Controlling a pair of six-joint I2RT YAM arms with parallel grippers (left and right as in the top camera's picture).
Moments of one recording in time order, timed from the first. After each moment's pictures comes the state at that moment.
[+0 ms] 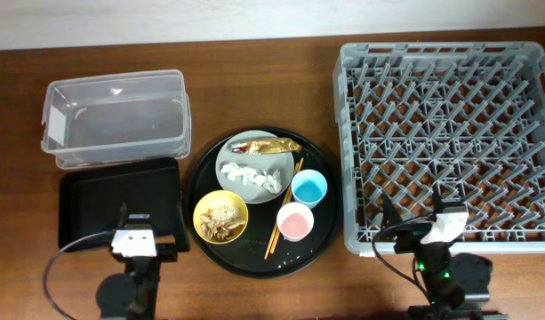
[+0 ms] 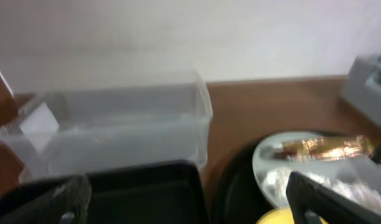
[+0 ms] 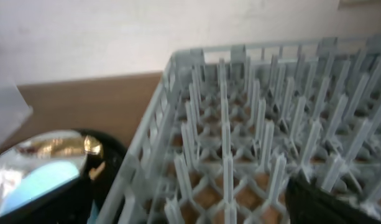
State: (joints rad) left arm -0.01 0.09 0.17 -0.22 0.00 0.04; right arm -0.03 0.09 0.20 -0.30 -0.12 0.12
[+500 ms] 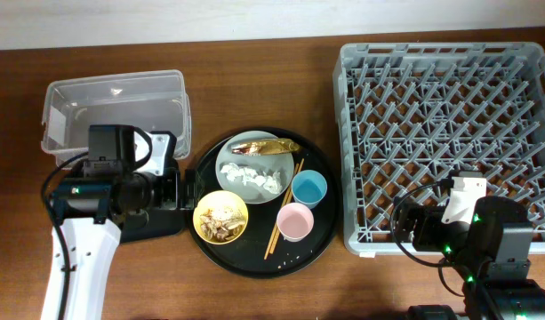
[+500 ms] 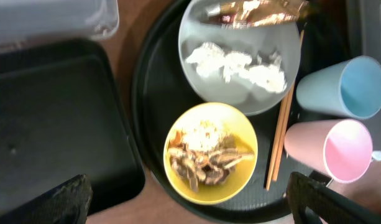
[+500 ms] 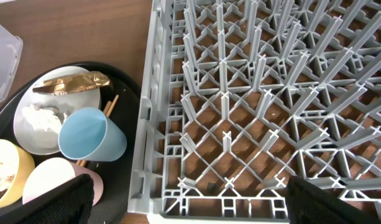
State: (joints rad) left arm -0.01 1.25 1.14 -1.04 0.29 0.04; right arm -0.03 0.62 0.87 -0.97 -0.12 0.13
